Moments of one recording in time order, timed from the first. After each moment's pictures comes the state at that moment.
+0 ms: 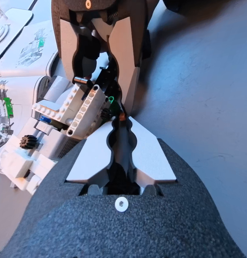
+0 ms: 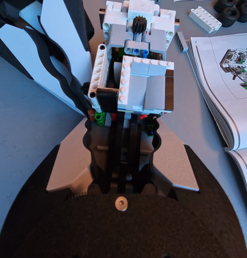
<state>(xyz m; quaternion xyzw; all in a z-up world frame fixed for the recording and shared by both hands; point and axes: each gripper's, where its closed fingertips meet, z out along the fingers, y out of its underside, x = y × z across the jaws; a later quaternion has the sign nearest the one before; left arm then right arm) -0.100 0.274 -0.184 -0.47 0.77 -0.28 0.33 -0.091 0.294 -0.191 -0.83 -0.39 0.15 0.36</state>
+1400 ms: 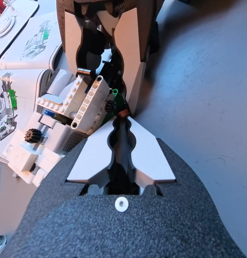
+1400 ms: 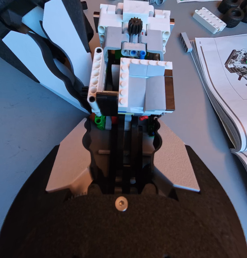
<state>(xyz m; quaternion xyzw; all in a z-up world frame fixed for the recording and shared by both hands) -0.104 0.275 -0.188 -0.49 0.76 -0.25 0.34 -0.090 0.297 -0.191 -0.83 -0.39 0.16 0.37</state>
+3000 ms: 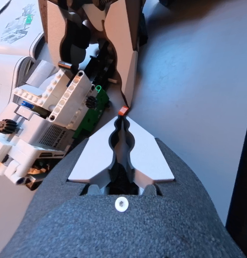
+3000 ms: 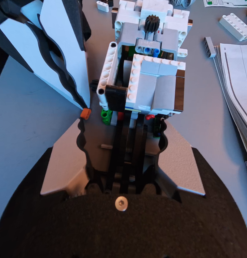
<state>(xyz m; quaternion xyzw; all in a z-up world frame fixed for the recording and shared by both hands) -0.123 0.246 -0.190 -0.52 0.75 -0.27 0.31 -0.091 0.286 -0.192 -0.80 -0.44 0.19 0.35</state>
